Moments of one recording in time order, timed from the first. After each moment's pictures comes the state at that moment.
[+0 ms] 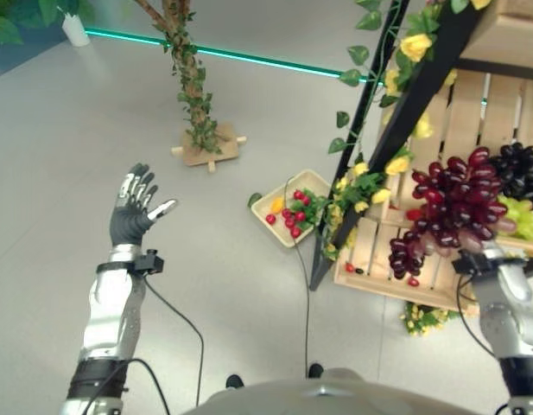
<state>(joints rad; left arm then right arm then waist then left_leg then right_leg) 0.04 0.43 0.05 0.07 -0.48 -0.29 -0.01 0.01 -0.59 -0.17 0.12 0.84 -0.15 0.20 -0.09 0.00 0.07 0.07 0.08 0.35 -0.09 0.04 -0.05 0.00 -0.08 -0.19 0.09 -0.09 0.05</state>
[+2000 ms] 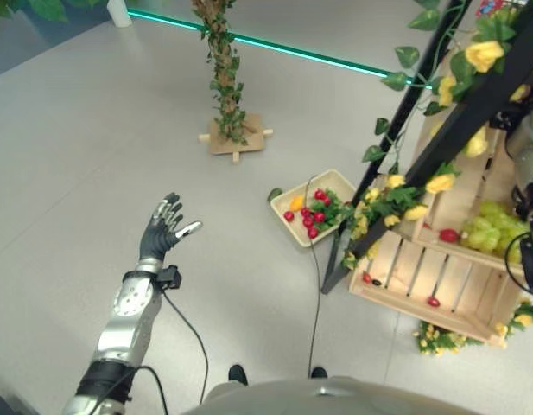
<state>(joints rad) 0.05 0.46 -0.07 0.18 -0.49 -0.21 0.03 -1.07 -0.88 0.29 1.08 0.63 -0.10 -0.15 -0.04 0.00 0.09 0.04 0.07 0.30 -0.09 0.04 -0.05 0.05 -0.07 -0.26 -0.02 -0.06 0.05</state>
